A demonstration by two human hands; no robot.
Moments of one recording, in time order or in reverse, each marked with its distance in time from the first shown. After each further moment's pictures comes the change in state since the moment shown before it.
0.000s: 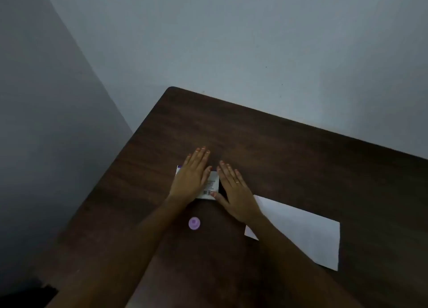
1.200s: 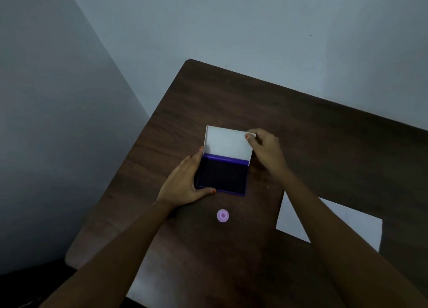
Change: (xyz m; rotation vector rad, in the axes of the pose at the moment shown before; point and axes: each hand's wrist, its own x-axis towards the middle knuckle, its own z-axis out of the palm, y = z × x) left_hand -0.044 -0.080 -0.009 -0.190 -0.039 0.016; right_hand 0.079 -0.007 -0.036 0.513 0.191 0.313
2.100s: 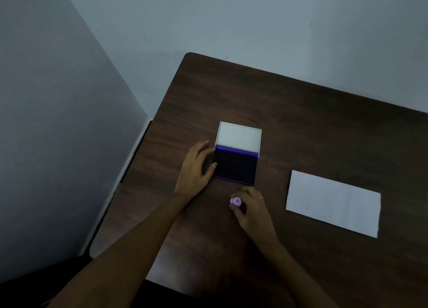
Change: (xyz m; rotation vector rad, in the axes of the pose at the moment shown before) left_hand -0.008 0.009 -0.007 -0.154 0.159 -0.035; right_hand -0.164 -0.014 0.071 -0.256 -0.076 0.038
